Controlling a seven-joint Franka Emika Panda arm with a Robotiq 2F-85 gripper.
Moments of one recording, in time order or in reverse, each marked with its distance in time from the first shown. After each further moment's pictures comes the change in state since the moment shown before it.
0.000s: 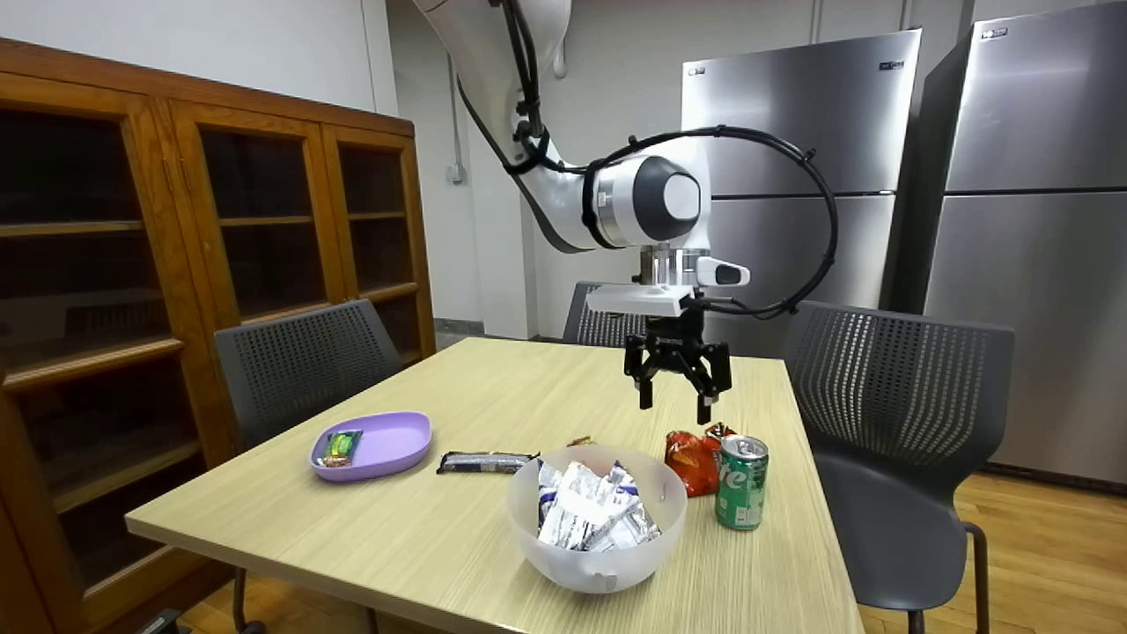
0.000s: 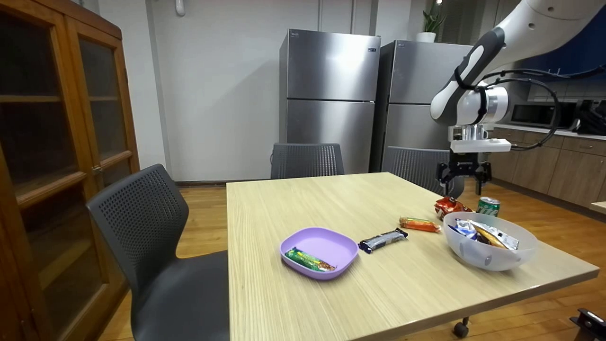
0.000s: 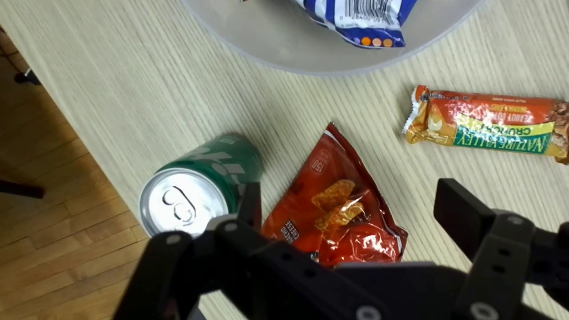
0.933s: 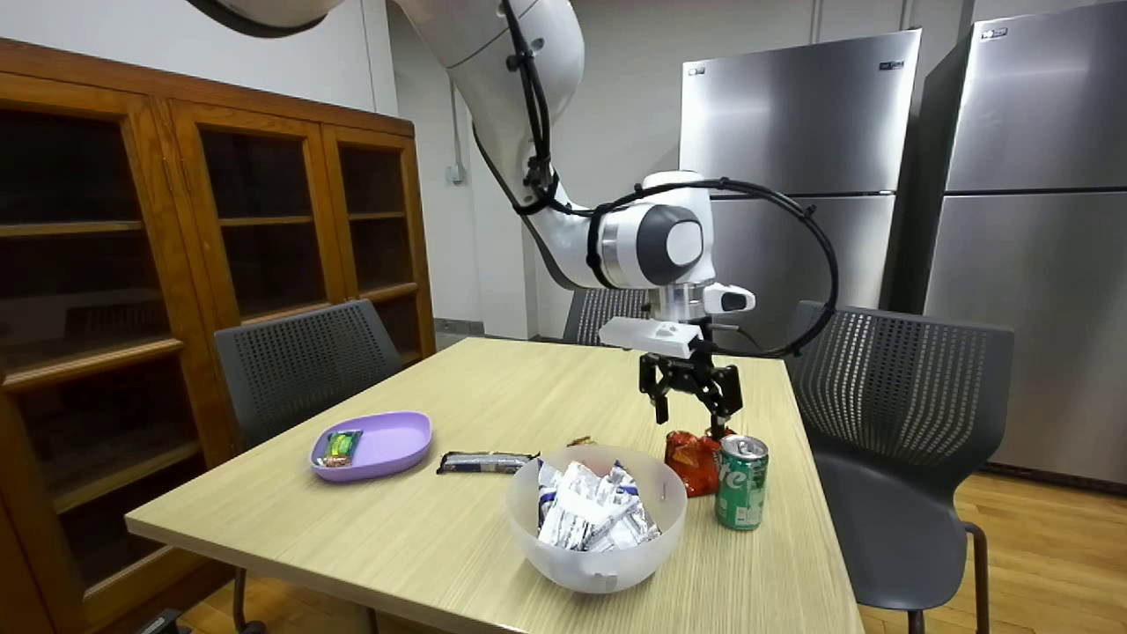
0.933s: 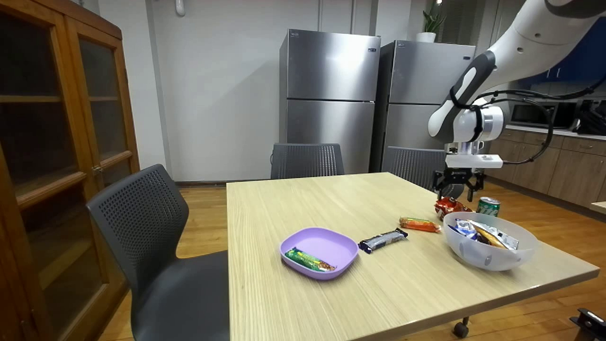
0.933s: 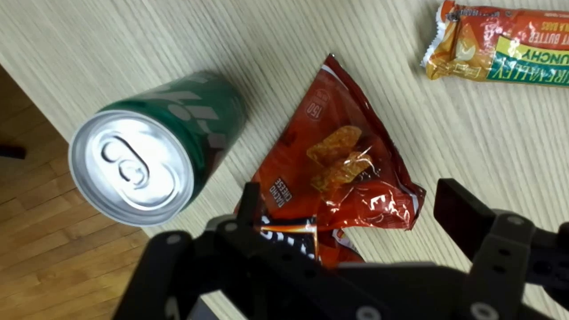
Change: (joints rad) arm -0.011 0.100 0.004 0.035 0.025 0.202 0.000
